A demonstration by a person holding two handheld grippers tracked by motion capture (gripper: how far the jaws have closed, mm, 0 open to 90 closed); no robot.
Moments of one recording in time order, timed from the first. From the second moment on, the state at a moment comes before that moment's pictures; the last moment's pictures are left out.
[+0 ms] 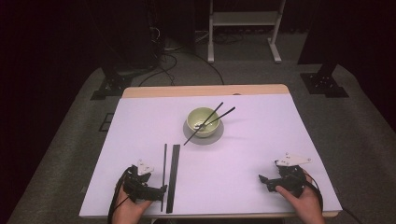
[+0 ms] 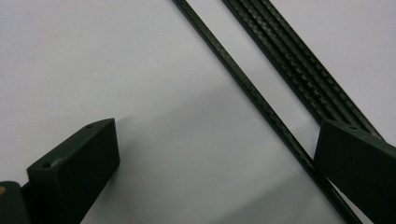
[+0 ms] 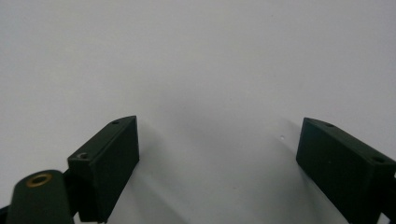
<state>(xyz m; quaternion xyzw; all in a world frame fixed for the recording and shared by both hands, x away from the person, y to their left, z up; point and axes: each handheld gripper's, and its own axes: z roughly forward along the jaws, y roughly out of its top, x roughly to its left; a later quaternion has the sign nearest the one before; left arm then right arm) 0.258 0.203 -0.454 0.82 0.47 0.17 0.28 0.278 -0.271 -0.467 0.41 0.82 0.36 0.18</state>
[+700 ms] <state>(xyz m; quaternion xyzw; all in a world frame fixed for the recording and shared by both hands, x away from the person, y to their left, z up) 0.260 0.217 -0.453 0.82 0.47 0.17 0.27 0.278 -0.271 -0.467 0.41 0.82 0.36 0.18</state>
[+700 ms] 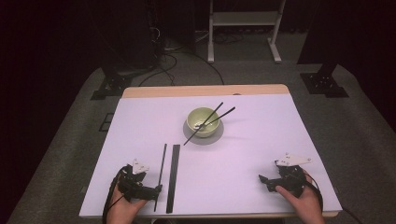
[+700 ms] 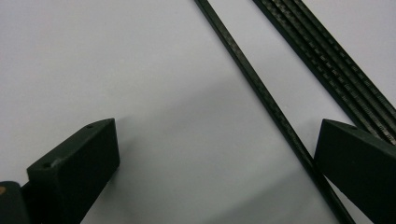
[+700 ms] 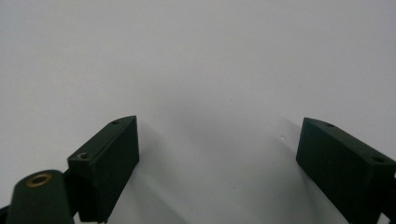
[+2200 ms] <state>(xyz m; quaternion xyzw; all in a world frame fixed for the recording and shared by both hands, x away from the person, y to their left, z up) 0.272 0.259 -0.450 0.81 0.50 0.17 0.26 0.278 -0.271 -0.468 0.41 0.82 0.36 0.18</state>
